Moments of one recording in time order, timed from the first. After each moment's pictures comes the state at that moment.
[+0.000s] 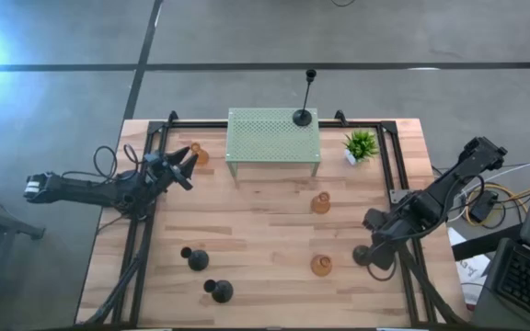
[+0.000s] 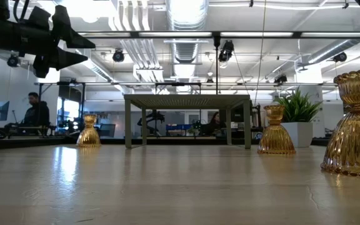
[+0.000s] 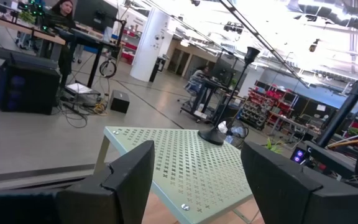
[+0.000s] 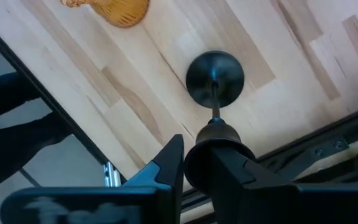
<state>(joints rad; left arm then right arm) -0.05 0.44 0.11 0.47 -0.85 -0.26 0.68 1.13 1.04 -1.22 -0.10 1.38</state>
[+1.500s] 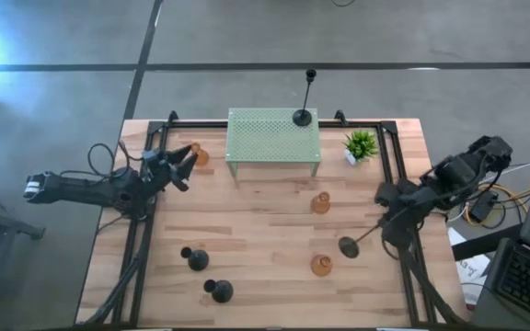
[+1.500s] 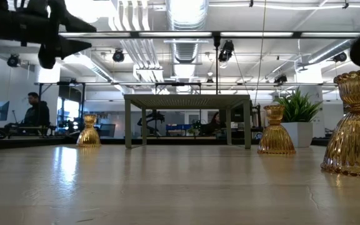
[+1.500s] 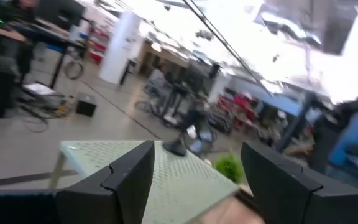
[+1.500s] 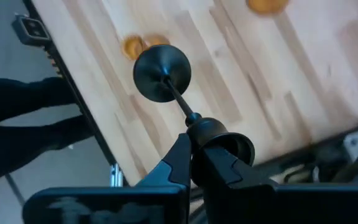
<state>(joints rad) -0.05 0.43 0.18 0.46 -0.72 -0.27 0.55 1.16 1.50 -1.57 0.01 1.08</state>
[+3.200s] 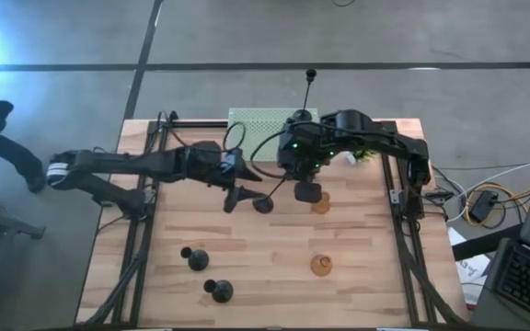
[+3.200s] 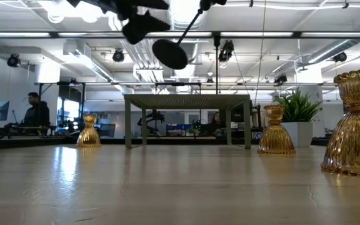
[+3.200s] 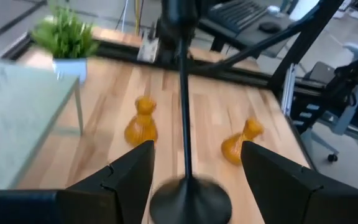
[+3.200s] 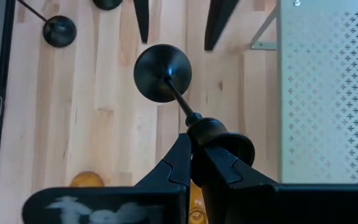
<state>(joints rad) 0.10 1.25 1.00 -0.11 0.19 -0.16 -0.05 1.92 2.36 -1.54 -0.08 -0.04</state>
